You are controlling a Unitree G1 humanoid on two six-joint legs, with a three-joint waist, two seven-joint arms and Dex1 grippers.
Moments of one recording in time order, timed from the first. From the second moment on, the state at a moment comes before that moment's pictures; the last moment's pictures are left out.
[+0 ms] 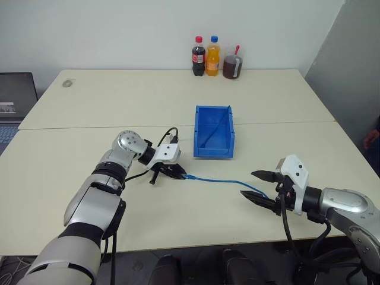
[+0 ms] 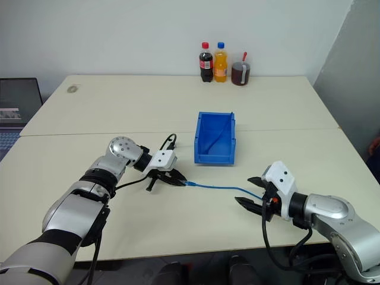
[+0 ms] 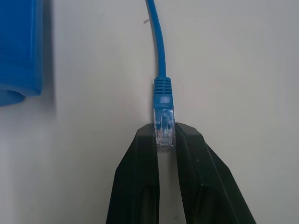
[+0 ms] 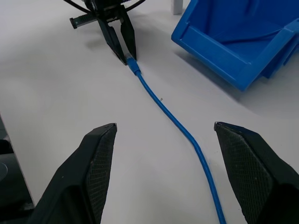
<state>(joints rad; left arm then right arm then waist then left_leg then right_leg) -1.00 0.48 -0.32 1.18 0.08 -0.45 -1.56 -0.05 -0.71 -0.10 -0.71 0.55 0.87 0.70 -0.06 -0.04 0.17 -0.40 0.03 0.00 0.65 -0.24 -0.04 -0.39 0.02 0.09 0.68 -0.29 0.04</state>
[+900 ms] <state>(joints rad) -0.51 0.37 0.22 -0.24 -0.99 1.61 -1.00 -0.13 -0.72 -0.15 -0.57 1.77 1.04 0.16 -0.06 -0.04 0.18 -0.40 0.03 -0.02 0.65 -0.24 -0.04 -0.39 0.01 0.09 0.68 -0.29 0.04</state>
